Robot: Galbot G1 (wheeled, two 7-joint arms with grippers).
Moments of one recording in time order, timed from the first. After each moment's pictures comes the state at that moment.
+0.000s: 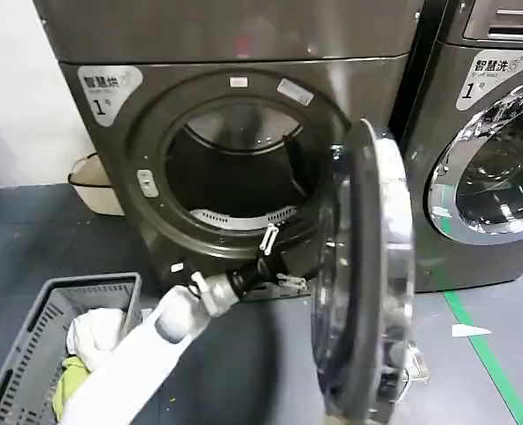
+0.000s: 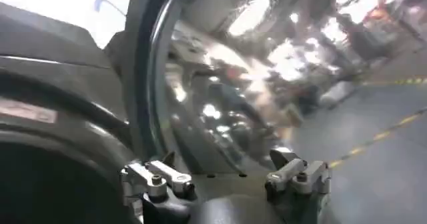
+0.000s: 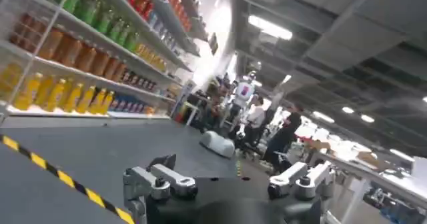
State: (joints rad) left arm 0.67 -1.15 0.17 -1.63 -0.09 -0.44 0.38; right arm -1.69 1.12 1.90 1.59 0.24 -0.22 0.15
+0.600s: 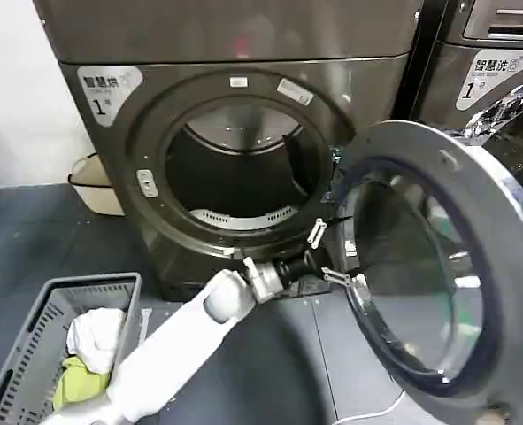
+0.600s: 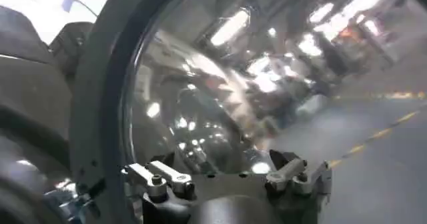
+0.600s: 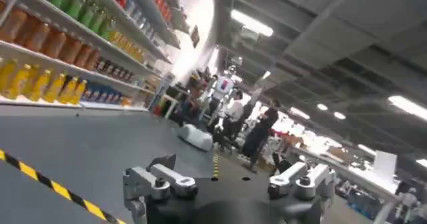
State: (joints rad) left arm 0.50 -1.31 0.32 -1.46 -0.09 -0.43 0.38; right arm -1.69 1.15 1.95 1.58 0.18 -0.23 0.16
